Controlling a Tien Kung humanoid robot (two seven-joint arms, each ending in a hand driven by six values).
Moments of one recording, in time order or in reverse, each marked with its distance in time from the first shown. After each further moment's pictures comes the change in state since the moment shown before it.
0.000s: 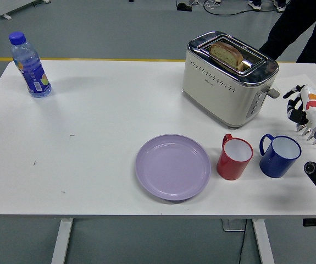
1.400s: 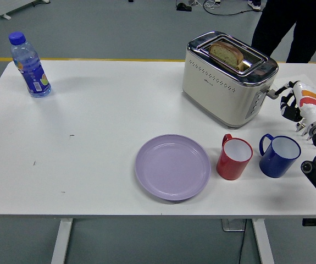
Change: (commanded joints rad) left arm -0.008 0.000 0.011 0.000 -0.014 0.001 -0.002; right arm 0.021 -0.003 -0.076 0.029 0.050 0.004 0.021
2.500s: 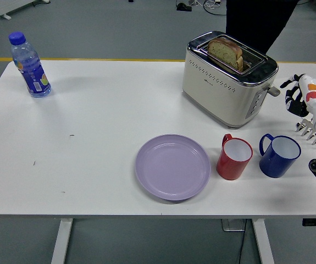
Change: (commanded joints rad) left arm 0.004 0.000 -0.003 0.000 0.002 0.000 -0.003; right arm -0.010 -0.048 0.012 0.080 -0.006 0.007 -0.005
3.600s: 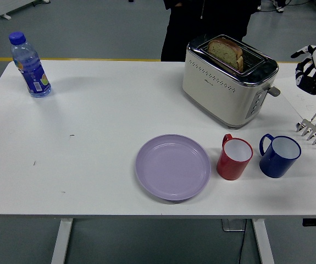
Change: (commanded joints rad) left arm 0.007 0.000 -0.017 0.000 0.020 0.001 0.004; right arm 0.012 -0.051 0.064 0.118 0.001 -0.023 -0.007
